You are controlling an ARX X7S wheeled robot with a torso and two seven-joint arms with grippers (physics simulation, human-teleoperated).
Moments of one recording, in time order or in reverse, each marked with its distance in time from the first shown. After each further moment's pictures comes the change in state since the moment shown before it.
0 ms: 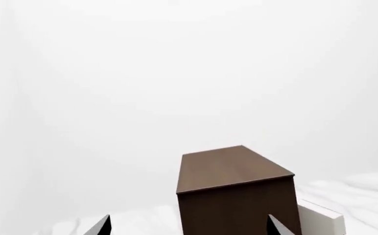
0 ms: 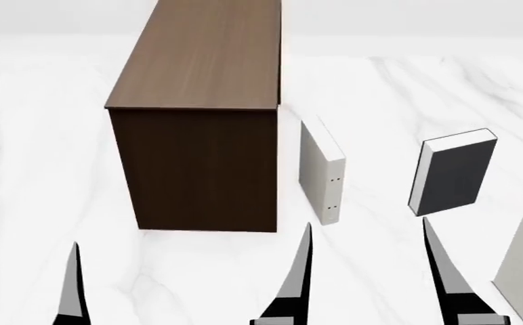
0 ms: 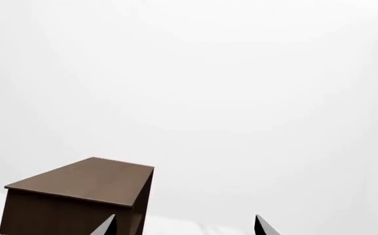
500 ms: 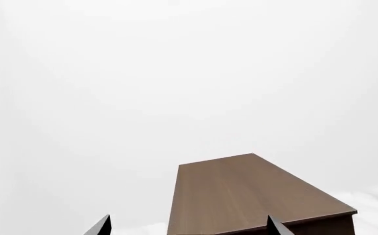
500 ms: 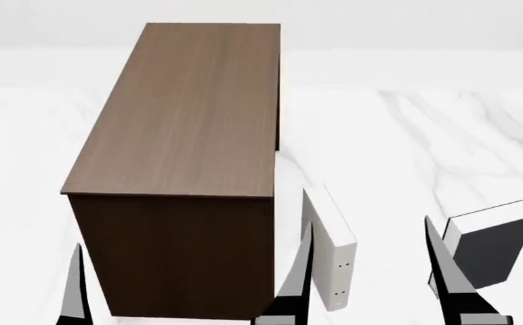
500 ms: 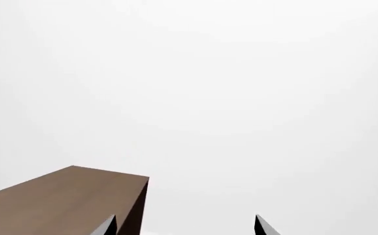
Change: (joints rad) left arm -0.004 -0.016 0.018 0.008 -0.005 -0.006 -0.015; right arm 0.006 0.010 -0.004 -0.015 0.023 0.019 0.019
